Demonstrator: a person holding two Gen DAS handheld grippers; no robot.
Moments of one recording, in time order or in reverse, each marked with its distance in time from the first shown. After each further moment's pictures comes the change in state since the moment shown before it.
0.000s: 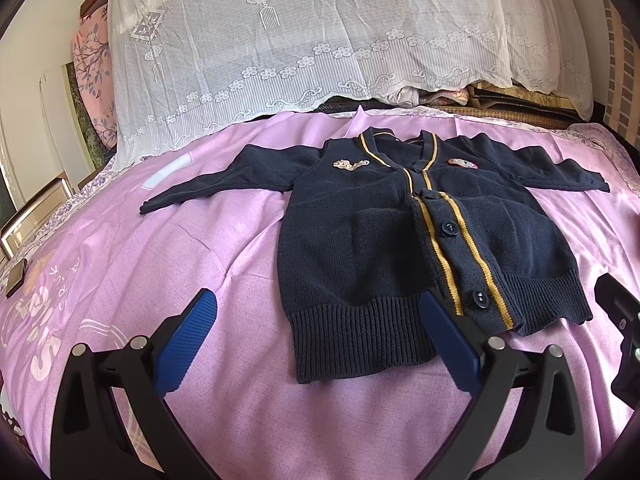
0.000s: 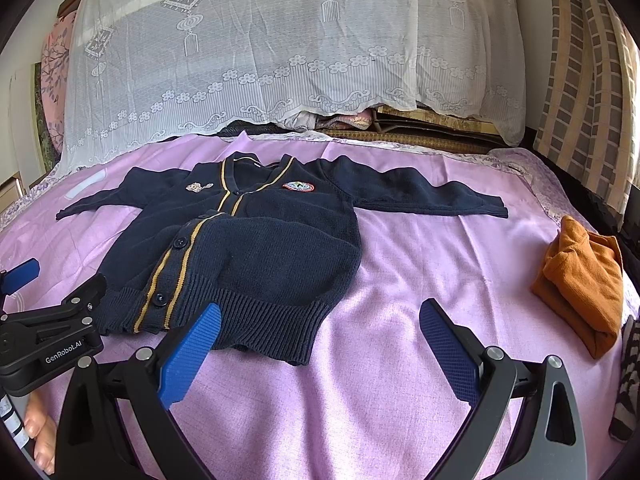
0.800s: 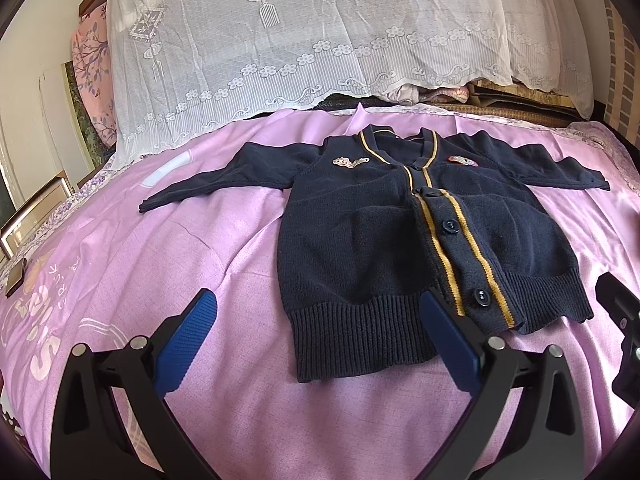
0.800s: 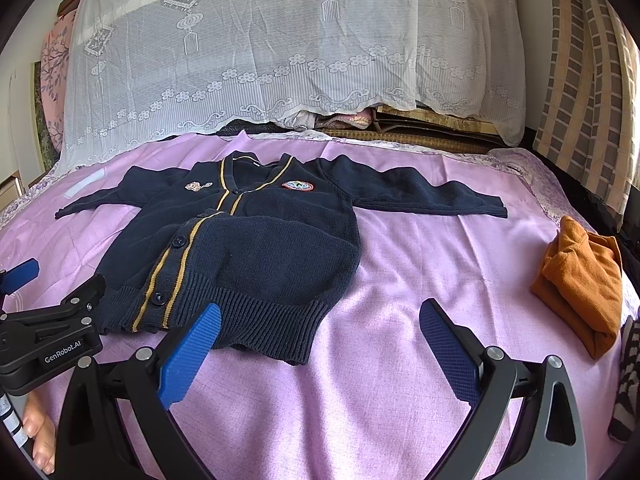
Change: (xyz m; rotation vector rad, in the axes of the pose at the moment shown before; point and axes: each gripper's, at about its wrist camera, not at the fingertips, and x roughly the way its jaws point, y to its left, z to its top) left arm 0.000 0.000 -0.001 0.002 0.008 -0.001; right arm 0.001 0.000 -0.001 -0.003 0.002 -0.001
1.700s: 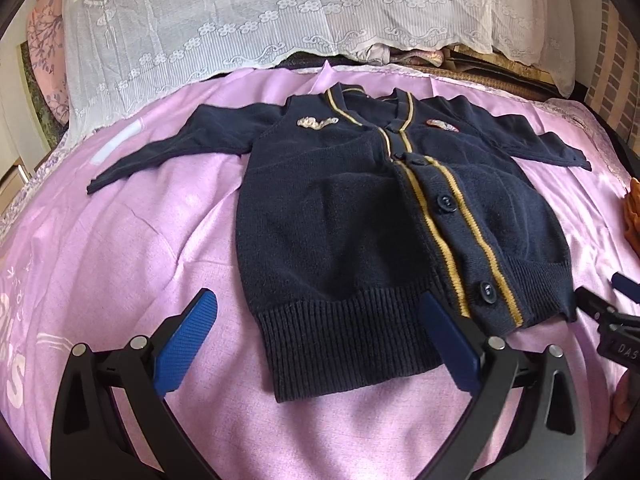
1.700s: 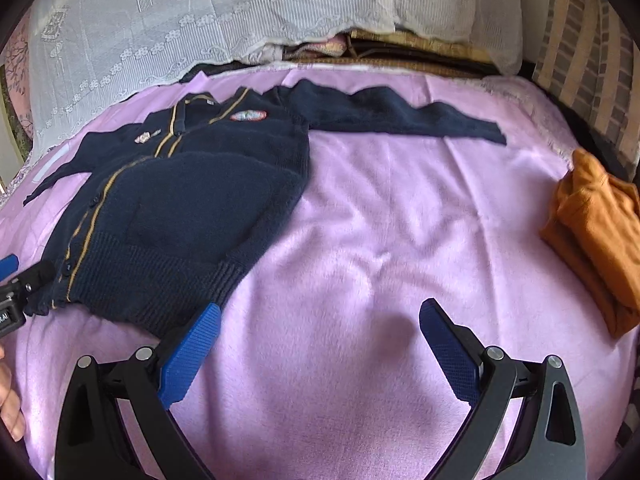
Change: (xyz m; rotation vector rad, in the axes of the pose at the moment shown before) left arm 0.037 0.000 0.013 0.047 0.148 -0.158; right arm 0.078 -0.061 -0.028 0.103 0.340 0.056
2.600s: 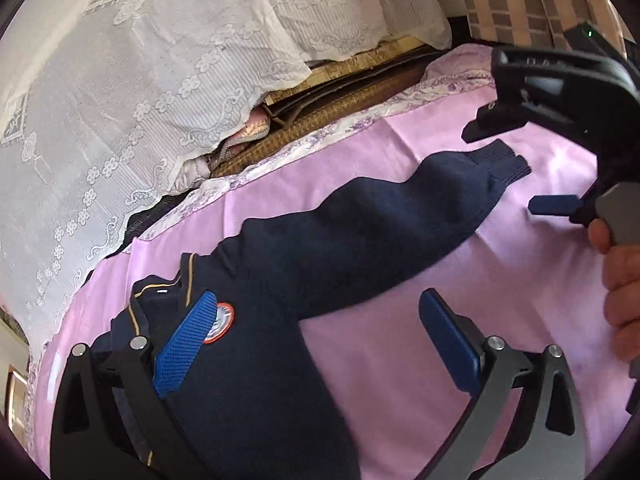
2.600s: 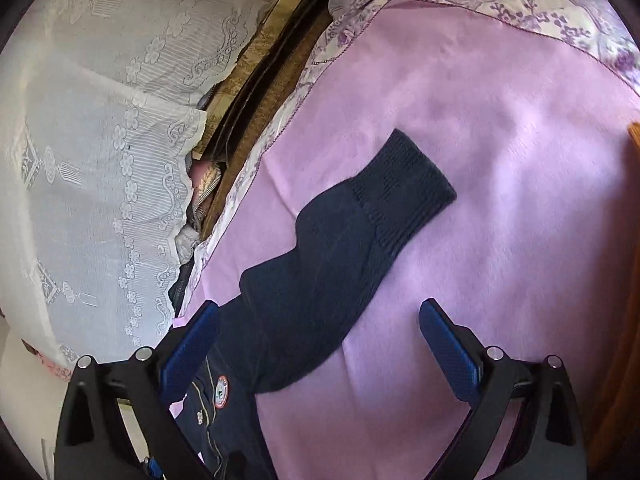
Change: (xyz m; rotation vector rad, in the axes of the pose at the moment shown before) left arm 0.088 -0.304 0.145 0.503 -0.166 -0.064; right arm 0.089 -0.250 0.174 0.846 -0.095 0.355
